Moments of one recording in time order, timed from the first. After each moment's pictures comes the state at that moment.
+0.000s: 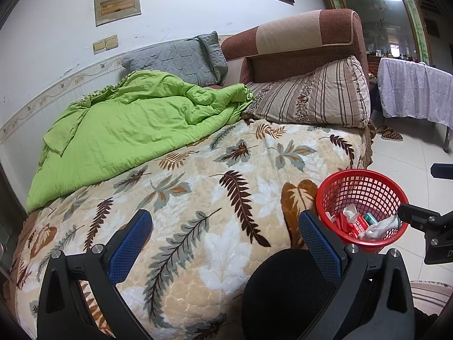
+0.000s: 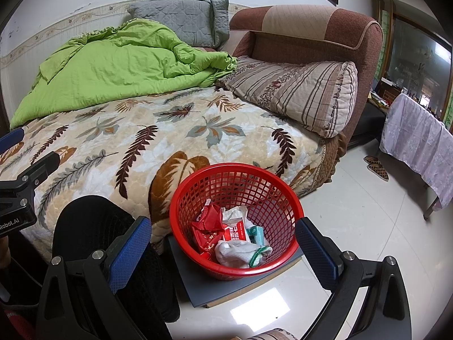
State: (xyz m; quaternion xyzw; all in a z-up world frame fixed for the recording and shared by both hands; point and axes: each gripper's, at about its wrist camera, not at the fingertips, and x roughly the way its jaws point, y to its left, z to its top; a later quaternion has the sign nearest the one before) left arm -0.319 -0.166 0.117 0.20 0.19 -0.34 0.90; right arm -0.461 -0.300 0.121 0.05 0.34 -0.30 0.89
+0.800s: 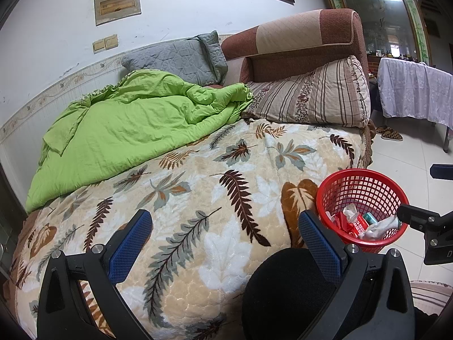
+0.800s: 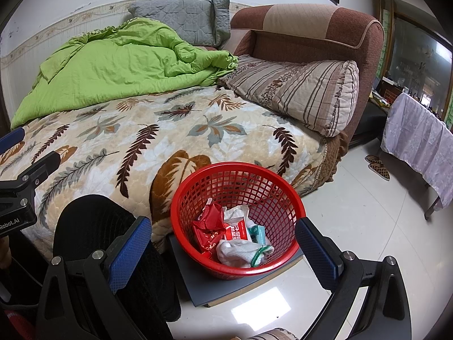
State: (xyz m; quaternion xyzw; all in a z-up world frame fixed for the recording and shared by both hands) left arm -0.318 -0.165 0.116 0.19 0.19 -0.34 0.90; right arm -0.460 -0.300 0.120 0.06 0.34 -0.30 0.89
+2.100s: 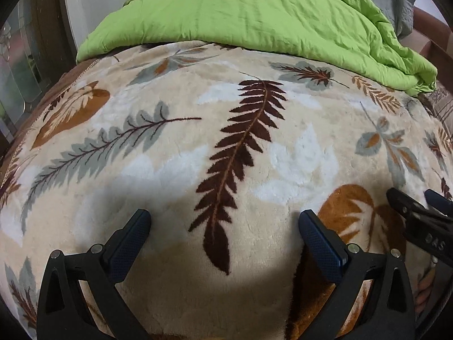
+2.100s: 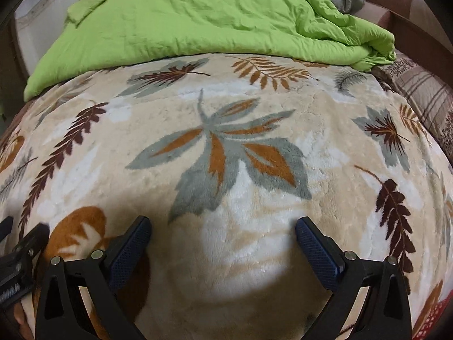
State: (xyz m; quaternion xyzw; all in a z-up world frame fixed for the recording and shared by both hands) left arm 0.001 0.007 0.000 0.04 0.44 -0.05 0.90; right arm -0.041 -0.218 0.009 0.06 0.44 -0.11 0.89
